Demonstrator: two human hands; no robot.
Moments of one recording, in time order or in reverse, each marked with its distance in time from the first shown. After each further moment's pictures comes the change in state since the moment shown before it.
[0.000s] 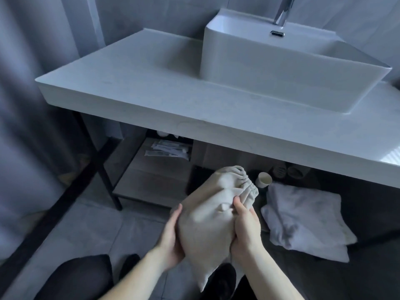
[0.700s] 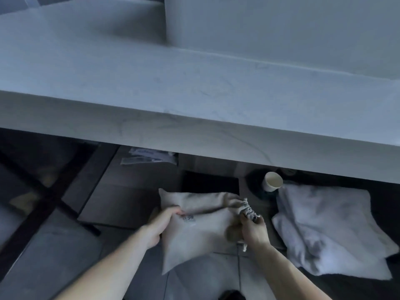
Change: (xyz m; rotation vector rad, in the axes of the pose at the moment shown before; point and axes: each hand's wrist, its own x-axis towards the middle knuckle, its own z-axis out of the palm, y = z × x) left_hand 0.212 0.070 -0.034 0.638 0.283 0.002; right_hand 0.238 0.071 -0.055 -0.485 0.195 0.000
